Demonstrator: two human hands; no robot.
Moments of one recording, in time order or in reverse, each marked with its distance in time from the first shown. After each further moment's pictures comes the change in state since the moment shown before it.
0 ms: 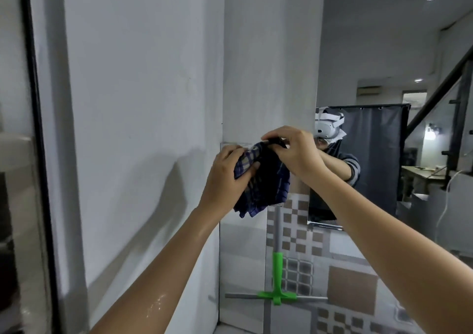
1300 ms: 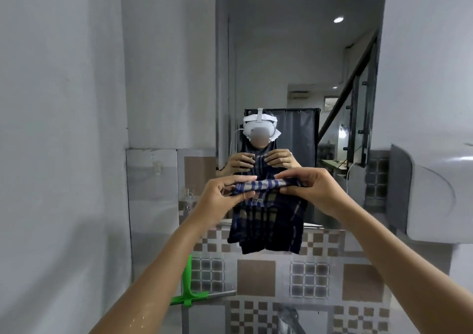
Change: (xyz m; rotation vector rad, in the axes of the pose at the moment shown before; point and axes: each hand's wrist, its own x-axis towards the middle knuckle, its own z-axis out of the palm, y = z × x) left_hand -0.010 0.130 0.119 -0.739 -0.416 -0.091; right_hand -0.118 0.088 -0.197 0.217 -0.174 0.361
